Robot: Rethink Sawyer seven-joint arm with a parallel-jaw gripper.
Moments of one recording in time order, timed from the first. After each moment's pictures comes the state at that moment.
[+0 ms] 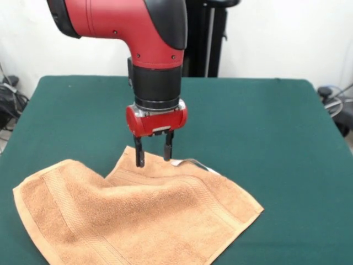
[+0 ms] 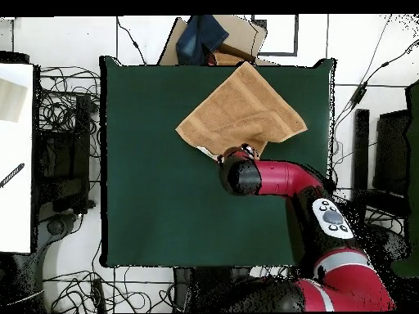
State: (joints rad) arm -0.51 -0.51 0.23 1.66 -0.39 0.24 1.18
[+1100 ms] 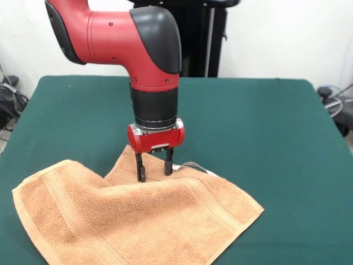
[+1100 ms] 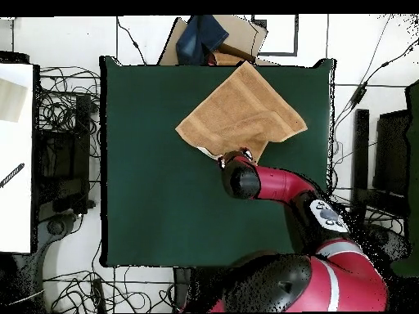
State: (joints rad) arm -0.53 -0.39 0.21 1.65 -0.34 0.11 1.18
